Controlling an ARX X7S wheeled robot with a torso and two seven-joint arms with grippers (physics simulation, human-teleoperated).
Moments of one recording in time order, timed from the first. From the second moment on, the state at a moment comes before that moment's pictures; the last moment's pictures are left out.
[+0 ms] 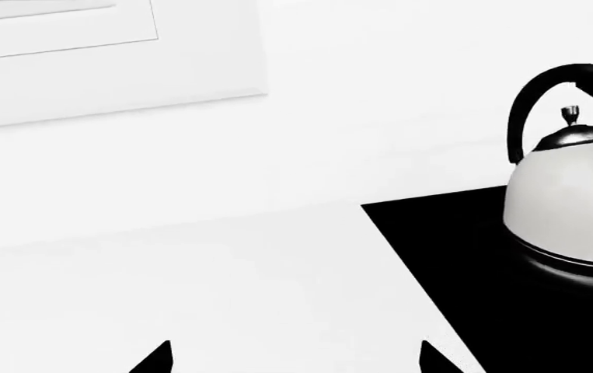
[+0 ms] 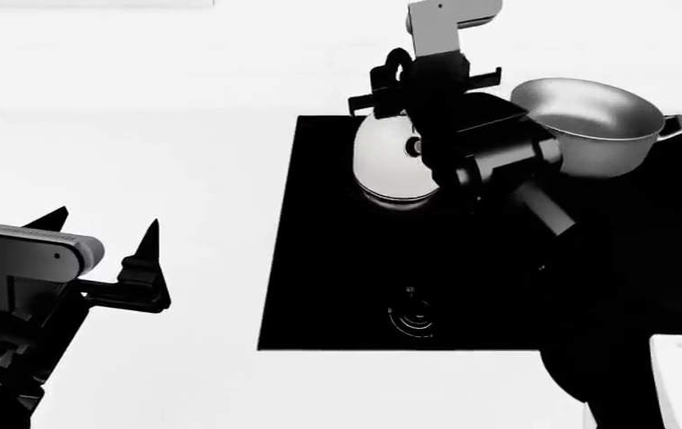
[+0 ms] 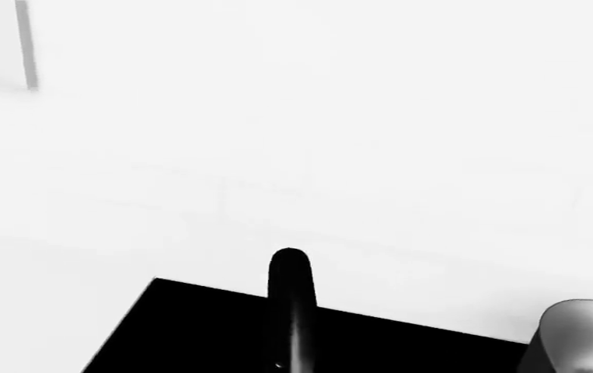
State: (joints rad) left arm -0.22 -0.74 -0.07 0.62 -0.81 -0.67 -0.29; right arm 1.59 0.00 -1.51 1.27 1.40 0.11 0.19
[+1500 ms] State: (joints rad) left arm -0.19 -0.76 -0.12 0.72 -0.87 -0.65 -0.31; right arm 1.76 0.54 -1.46 0.21 1.71 0.32 0.75
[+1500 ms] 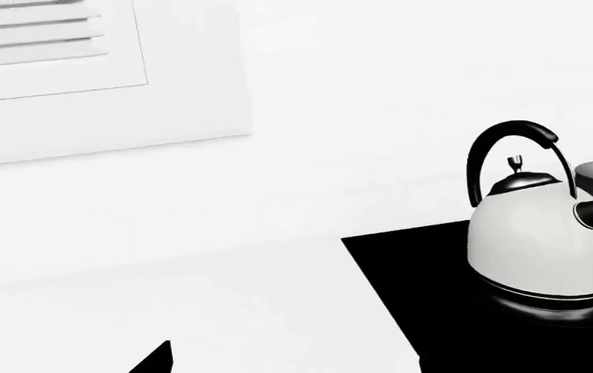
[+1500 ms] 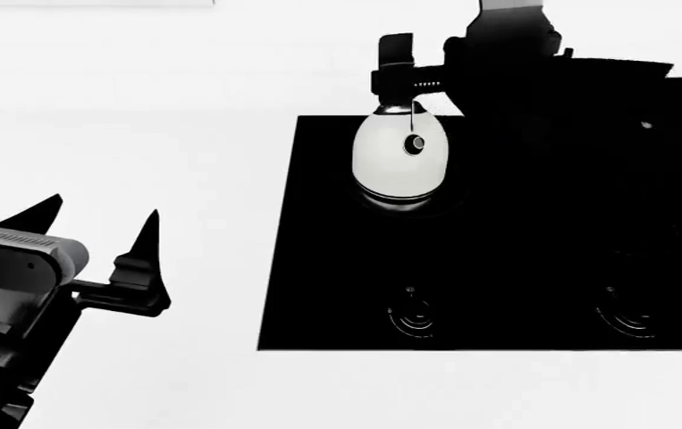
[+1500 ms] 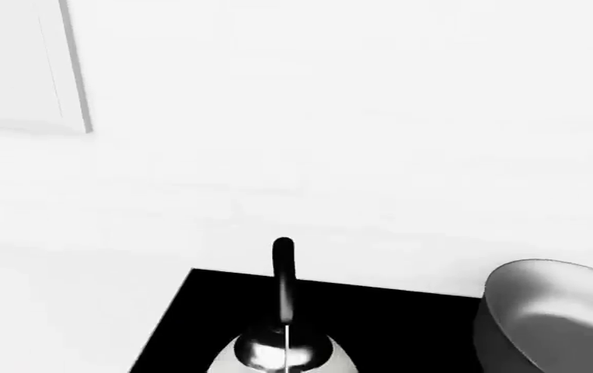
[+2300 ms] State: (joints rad) left arm -0.17 -0.77 -0.12 0.75 -0.88 -0.64 -0.30; right arm 1.58 1.05 -1.45 -0.69 1.95 0.26 1.19
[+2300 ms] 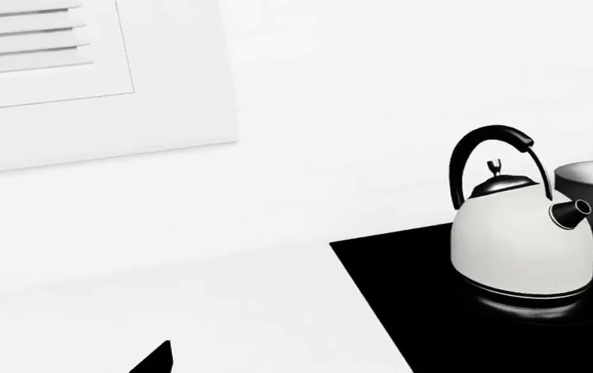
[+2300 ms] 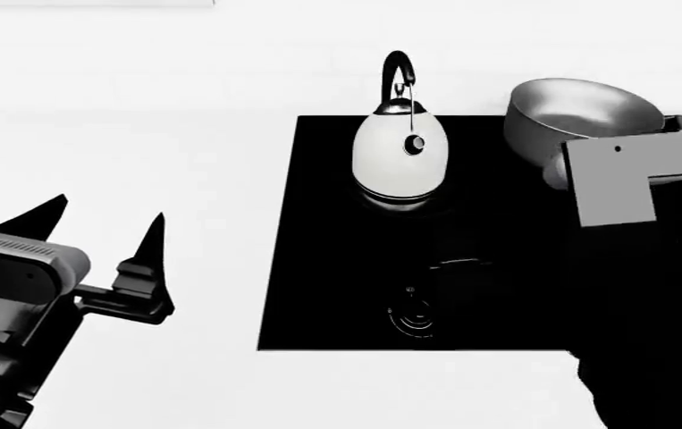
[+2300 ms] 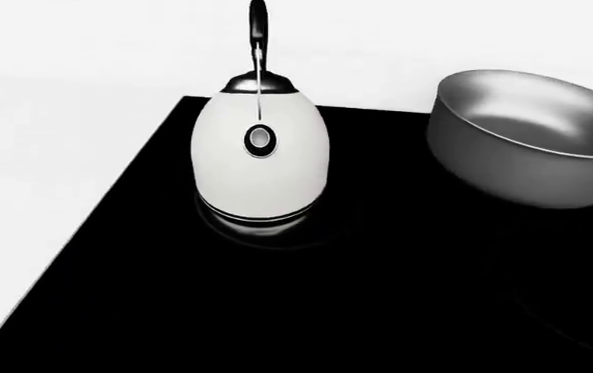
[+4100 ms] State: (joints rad) left arm -0.16 -0.76 -0.07 0.68 -0.83 -0.61 -0.28; right arm 1.31 0.87 -1.58 -0.53 1.79 0.23 0.99
